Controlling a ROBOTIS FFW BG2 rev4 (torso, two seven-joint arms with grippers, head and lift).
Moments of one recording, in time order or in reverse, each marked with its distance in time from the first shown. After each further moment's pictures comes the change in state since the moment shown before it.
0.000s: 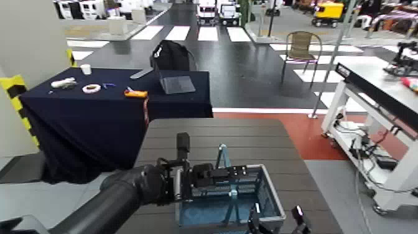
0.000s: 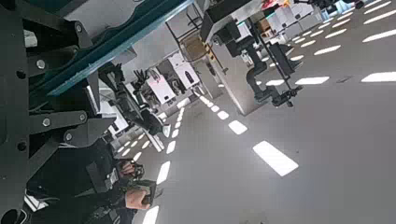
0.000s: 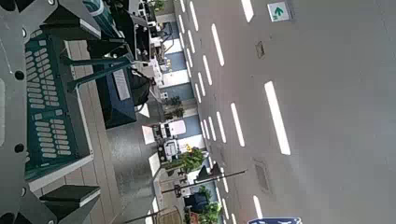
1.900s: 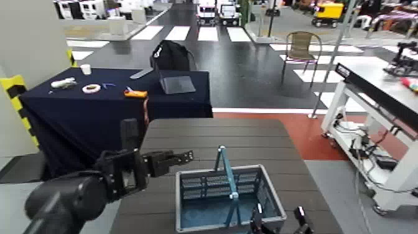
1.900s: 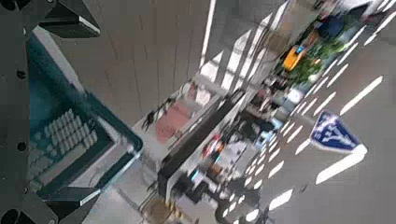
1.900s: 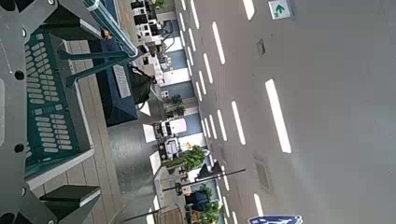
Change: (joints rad) left arm 0.421 0.129 0.563 -0.750 -0.475 0.019 0.660; right arm 0.008 -0.001 -0.011 -0.009 -0.005 0.007 0.002
